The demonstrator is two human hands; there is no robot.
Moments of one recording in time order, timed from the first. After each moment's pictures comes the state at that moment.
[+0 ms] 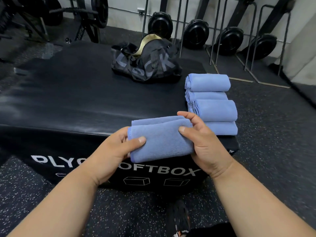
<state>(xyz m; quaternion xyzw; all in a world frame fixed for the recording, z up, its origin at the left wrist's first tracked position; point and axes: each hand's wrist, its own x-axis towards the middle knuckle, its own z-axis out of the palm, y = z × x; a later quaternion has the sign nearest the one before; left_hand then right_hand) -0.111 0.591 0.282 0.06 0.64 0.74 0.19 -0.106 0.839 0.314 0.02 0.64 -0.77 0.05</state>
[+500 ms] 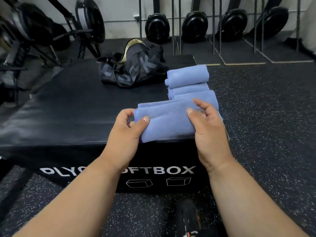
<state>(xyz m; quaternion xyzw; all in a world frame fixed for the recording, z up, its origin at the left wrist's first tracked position) -0.108 0.717 0.334 -0.01 0.72 0.69 0.02 -0.096 0.912 0.324 0.09 0.60 -0.78 -0.15</state>
